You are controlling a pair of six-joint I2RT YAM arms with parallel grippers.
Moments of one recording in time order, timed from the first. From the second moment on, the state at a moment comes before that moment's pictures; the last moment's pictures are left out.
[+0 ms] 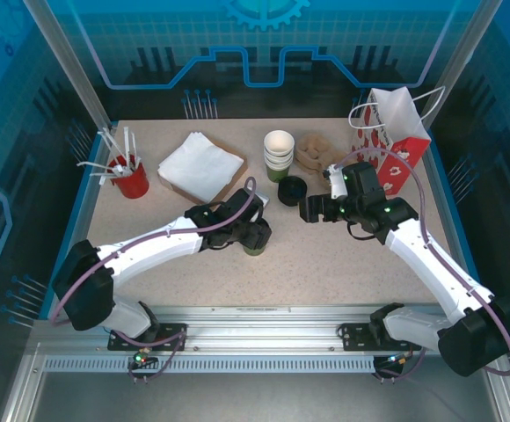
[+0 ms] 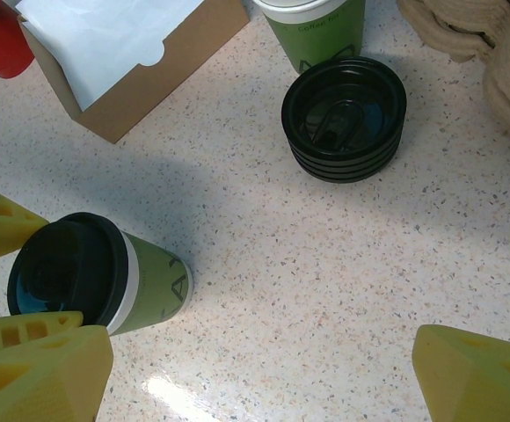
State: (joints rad) left arm -0.81 1.47 1.07 -0.57 -0.14 -0.29; right arm 0.40 1.15 1.01 -0.66 -0.19 0.26
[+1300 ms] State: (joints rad) left arm -0.85 1.51 1.09 -0.60 -0.21 -0.33; right arm 0.41 1.15 0.99 -0.66 -0.19 0.26
